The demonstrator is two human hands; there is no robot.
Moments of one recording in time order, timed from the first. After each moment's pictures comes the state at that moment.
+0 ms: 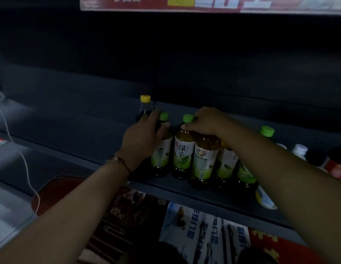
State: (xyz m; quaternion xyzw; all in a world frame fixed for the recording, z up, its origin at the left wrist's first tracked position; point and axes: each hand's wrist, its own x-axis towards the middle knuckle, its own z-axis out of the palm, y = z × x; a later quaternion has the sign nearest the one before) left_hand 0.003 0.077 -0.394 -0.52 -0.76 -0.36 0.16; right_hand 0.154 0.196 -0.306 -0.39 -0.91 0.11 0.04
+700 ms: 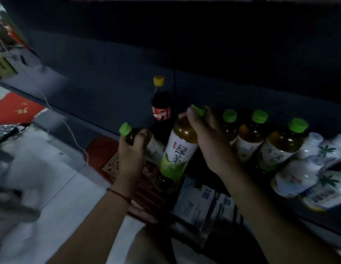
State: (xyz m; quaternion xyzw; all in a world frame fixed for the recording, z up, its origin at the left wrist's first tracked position) left_hand 0.046 0.001 -0.396 -0.14 -0.69 -0.70 -0.11; right_hand 0.171 0.126 -0.333 -0.27 -0.67 0.64 0.27
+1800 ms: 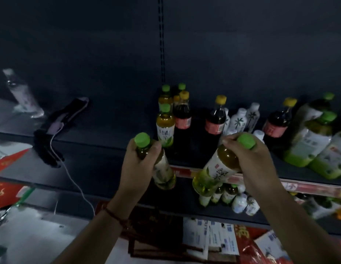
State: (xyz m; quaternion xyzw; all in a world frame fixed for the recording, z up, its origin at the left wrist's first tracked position) left_hand -0.009 -0.087 0.082 -0.37 -0.63 -0.65 -0.21; right_hand 0.204 0.018 0.122 -0.43 -0.54 0.55 0.47
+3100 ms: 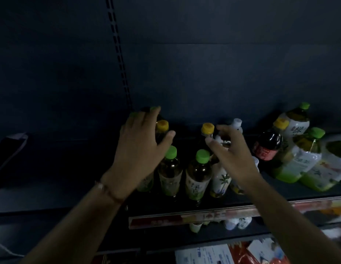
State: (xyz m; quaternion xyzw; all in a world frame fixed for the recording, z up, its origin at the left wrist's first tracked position) left_hand -0.065 0.094 0.150 -0.65 -0.68 -0.32 0.07; right_hand 0.156 0.146 0.119 -0.47 -0.68 0.33 0.46
